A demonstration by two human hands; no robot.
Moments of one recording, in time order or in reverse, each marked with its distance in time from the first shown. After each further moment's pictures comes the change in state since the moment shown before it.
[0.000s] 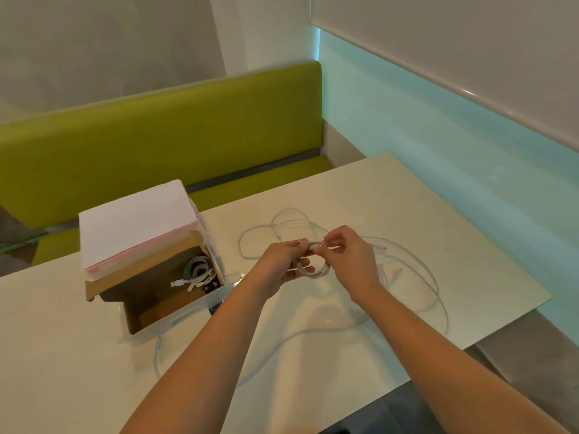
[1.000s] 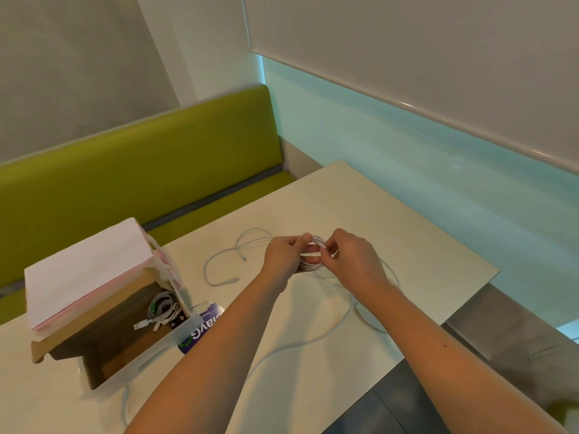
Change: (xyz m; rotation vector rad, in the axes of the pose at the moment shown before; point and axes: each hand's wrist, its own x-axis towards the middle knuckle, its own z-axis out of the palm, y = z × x) left_hand 0.013 0.020 0.094 0.266 0.055 0.198; right_hand 0.003 0.017 -0.081 -0.528 0.122 -0.250
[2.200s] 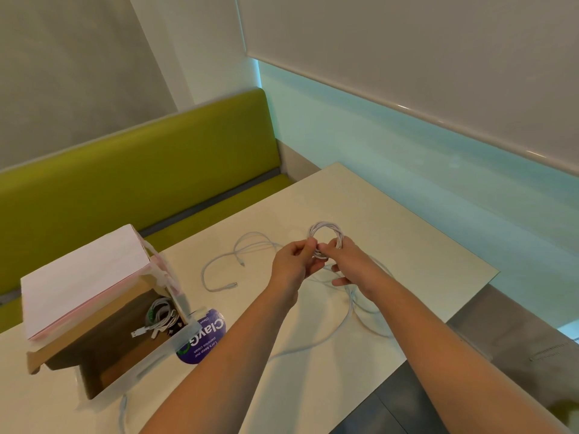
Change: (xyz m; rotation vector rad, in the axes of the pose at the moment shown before) left_hand -0.001 -0.016 0.019 -0.300 -0.055 0.003; right_hand 0.012 -0.003 -0.011 0.672 -0.373 0.576
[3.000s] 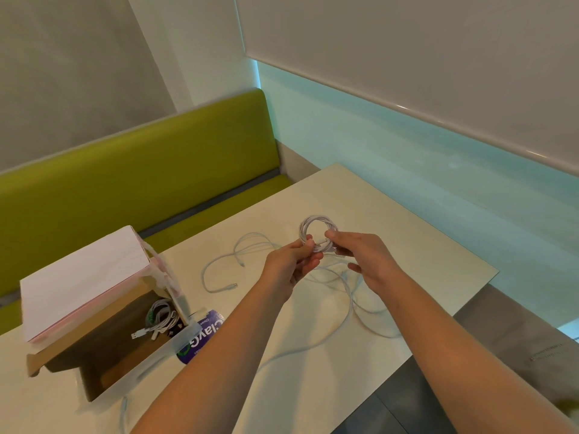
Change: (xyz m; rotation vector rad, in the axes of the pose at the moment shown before) left_hand -0.002 0.018 -0.008 -0.214 -0.012 -0.199; right_hand -0.008 -0.009 -0.018 0.308 0.127 -0.064
